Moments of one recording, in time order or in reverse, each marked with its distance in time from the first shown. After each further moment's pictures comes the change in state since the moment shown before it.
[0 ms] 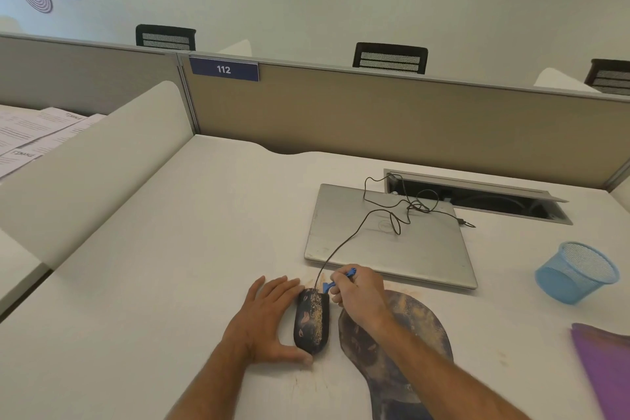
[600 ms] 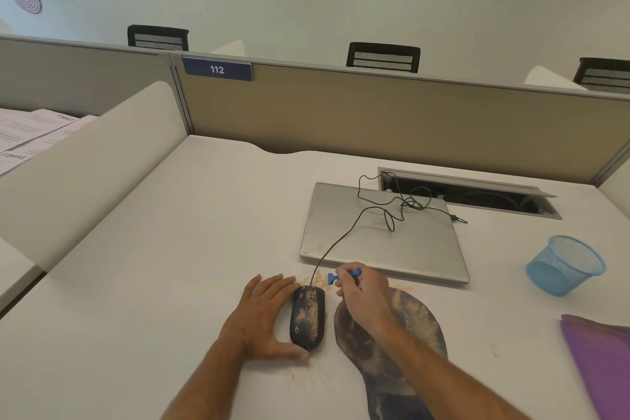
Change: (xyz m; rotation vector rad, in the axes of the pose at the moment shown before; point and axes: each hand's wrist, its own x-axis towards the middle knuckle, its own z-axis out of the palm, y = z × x) left_hand -0.001 0.003 -0.003 -0.023 -0.008 -0.001; right_hand -0.008 0.012 -0.011 -0.117 0.068 -0.084
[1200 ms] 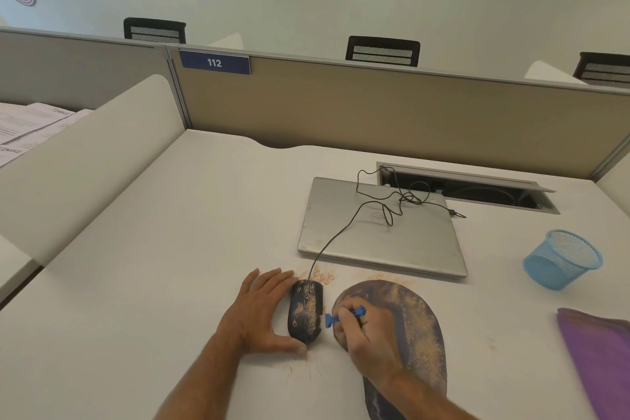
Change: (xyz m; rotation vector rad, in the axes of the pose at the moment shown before) left_hand -0.001 0.000 -0.002 0.009 0.042 0.026; right_hand -0.066 0.024 0.000 0.126 -0.071 -0.238
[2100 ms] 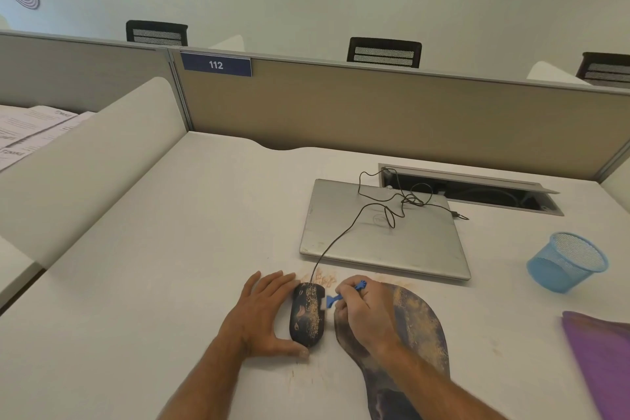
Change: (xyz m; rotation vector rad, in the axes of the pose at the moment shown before) left_hand 0.000 0.005 -0.009 0.005 -0.061 -0.018; right_hand 0.042 -0.006 0.002 0.037 0.112 0.162
